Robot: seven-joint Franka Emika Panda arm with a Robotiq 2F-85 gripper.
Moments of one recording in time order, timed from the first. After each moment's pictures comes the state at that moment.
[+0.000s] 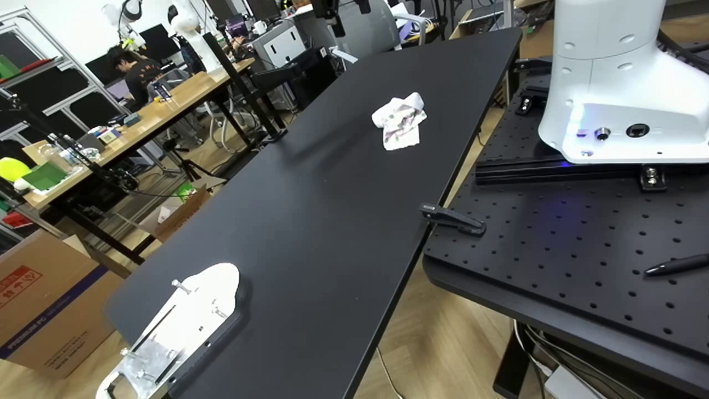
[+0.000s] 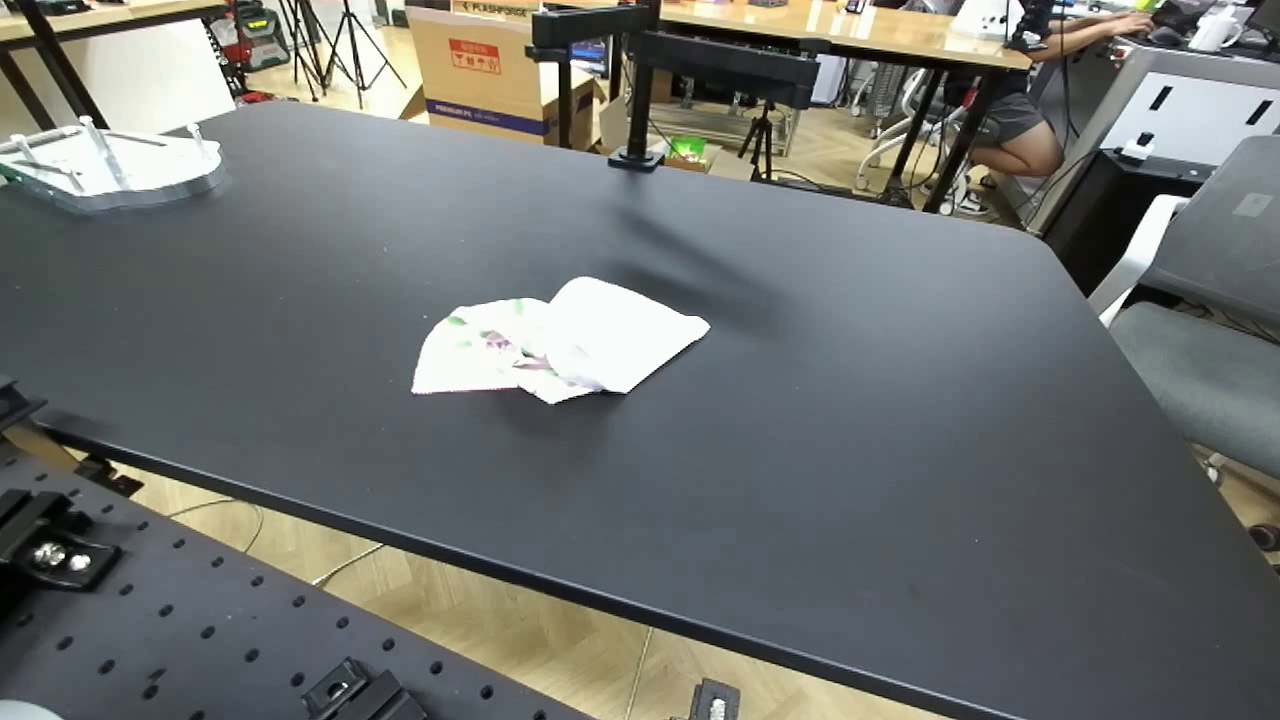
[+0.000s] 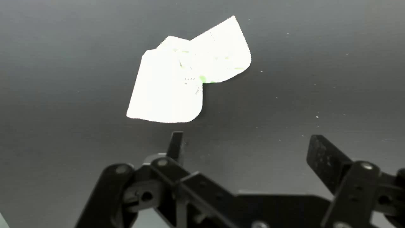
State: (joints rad) arm 0.01 -0.52 0.08 -2.70 -0.05 2.30 0.09
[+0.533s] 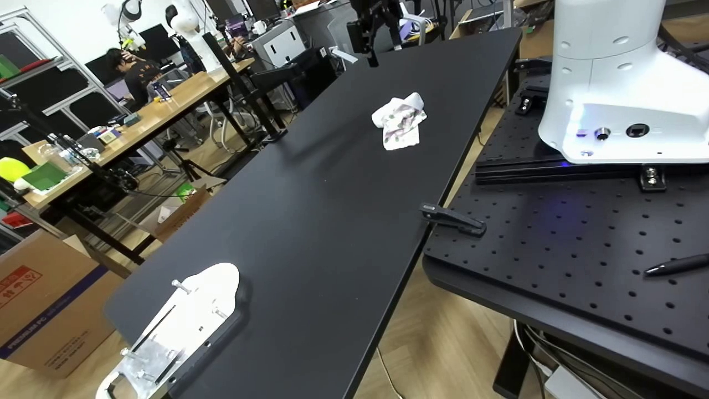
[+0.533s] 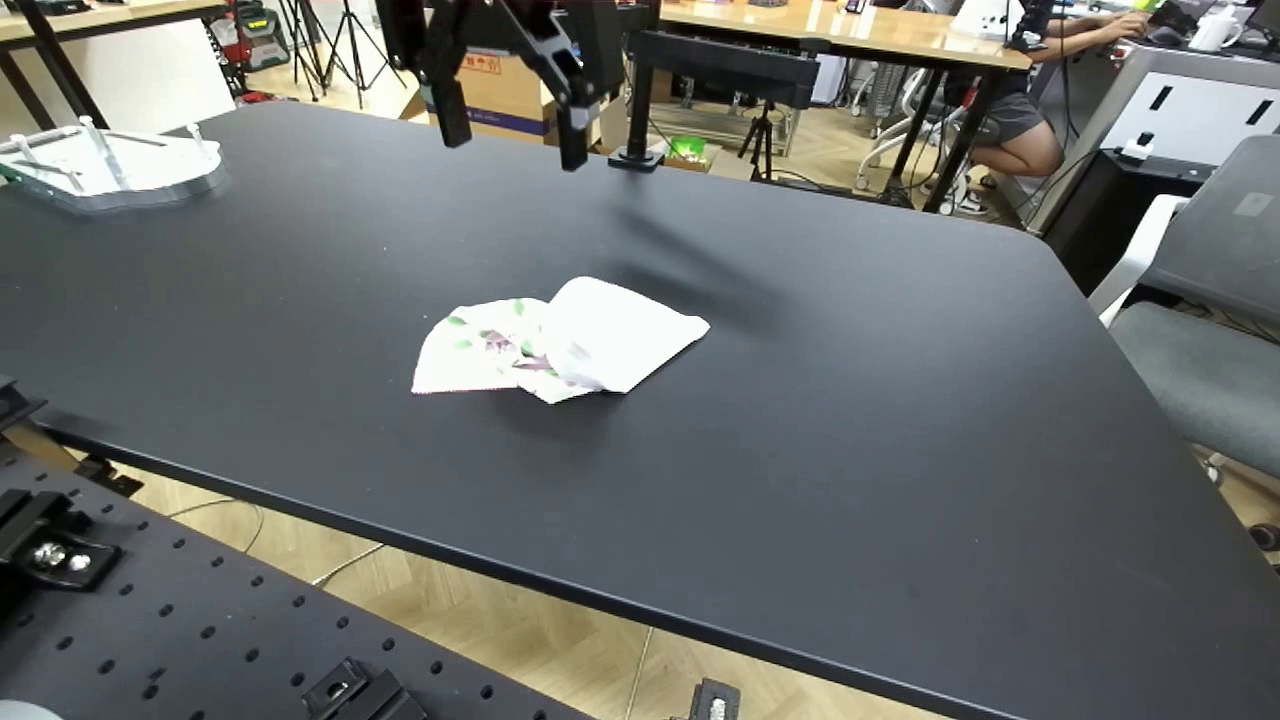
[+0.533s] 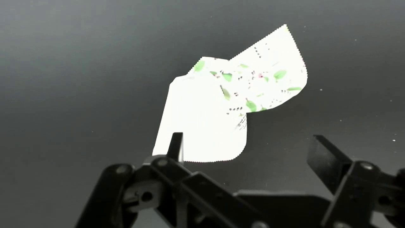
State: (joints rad) arm -0.10 -0.27 0.00 -2.75 -0.11 2.55 0.05
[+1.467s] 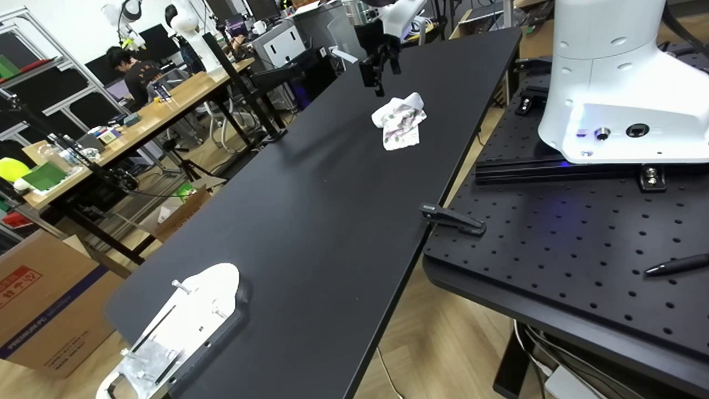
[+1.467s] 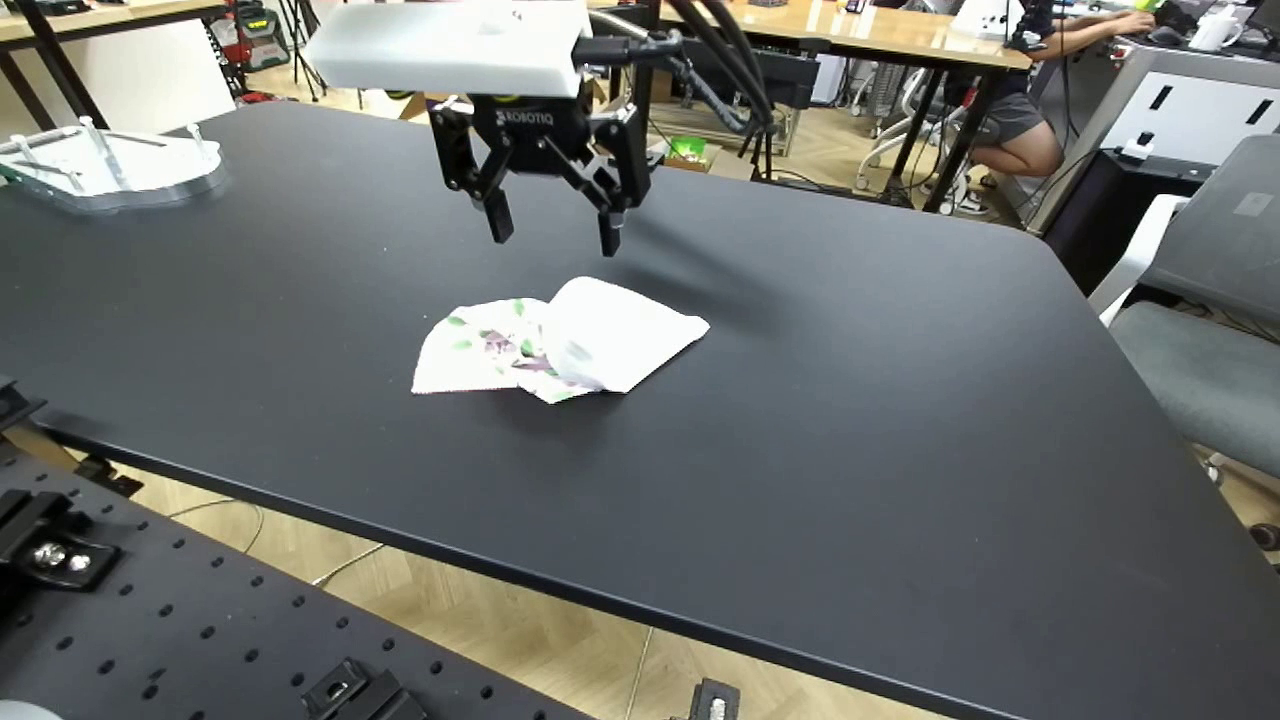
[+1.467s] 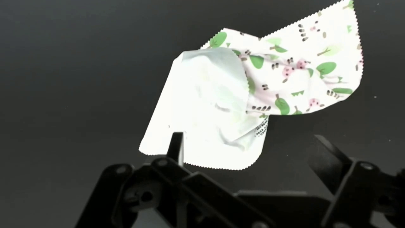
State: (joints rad) arm -0.13 0.02 -0.02 -2.74 -0.32 2.89 0.08
